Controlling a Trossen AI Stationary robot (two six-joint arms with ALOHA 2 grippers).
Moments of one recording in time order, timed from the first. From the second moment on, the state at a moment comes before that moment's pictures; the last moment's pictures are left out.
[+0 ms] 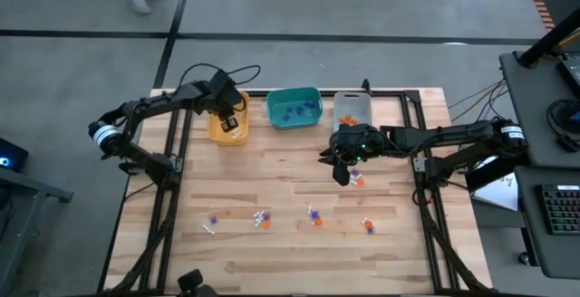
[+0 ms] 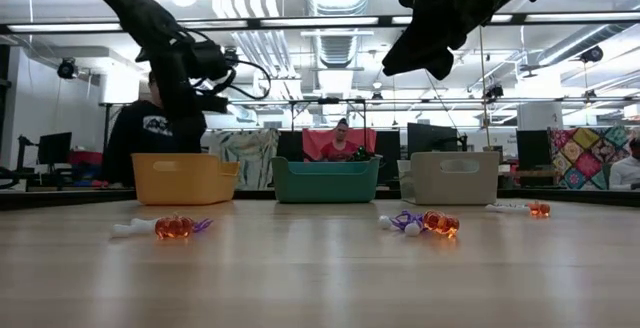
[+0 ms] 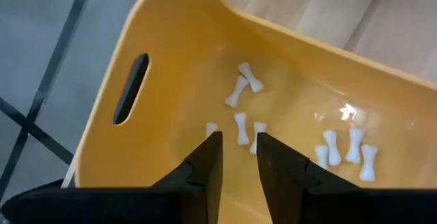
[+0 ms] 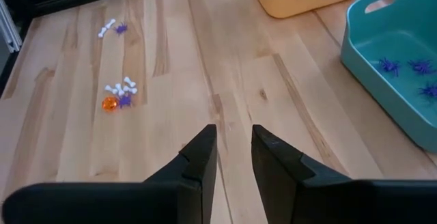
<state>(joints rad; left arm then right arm) 0.83 1.46 0.90 -0.55 -0.12 0.42 -0.07 1.27 0.86 -0.18 -0.03 0.21</state>
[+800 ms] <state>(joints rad) 0.35 1.26 0.89 -0.33 0.23 0.07 0.00 1.29 0.86 -0.17 -0.03 0.54</state>
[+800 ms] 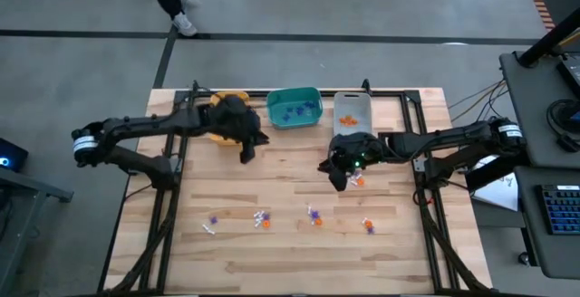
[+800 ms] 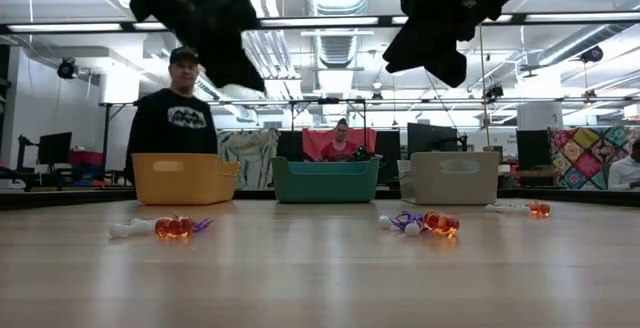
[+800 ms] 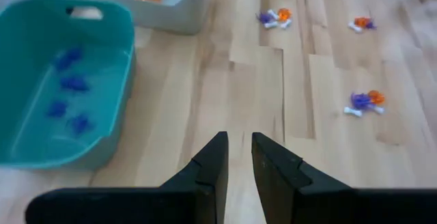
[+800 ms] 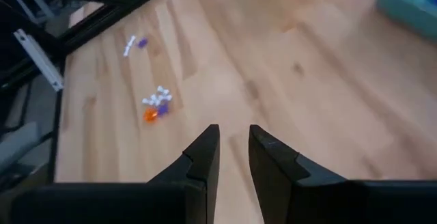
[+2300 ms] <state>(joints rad) 0.08 1.26 0.89 -0.22 -0.03 0.07 0.51 1.58 0.96 -0.88 -0.14 1.50</state>
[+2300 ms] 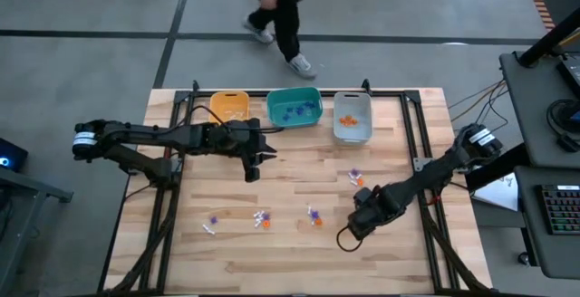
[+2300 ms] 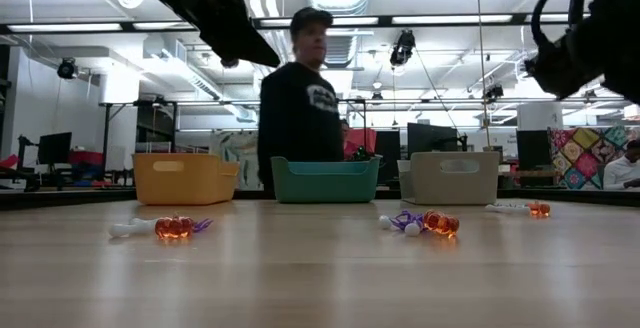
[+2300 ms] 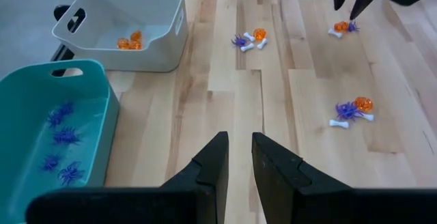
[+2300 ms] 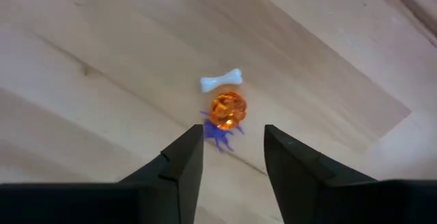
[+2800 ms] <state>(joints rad) 0.08 1.26 0.89 -0.22 -0.03 0.09 0.51 1.74 1.00 -0.88 -0.14 1.43</state>
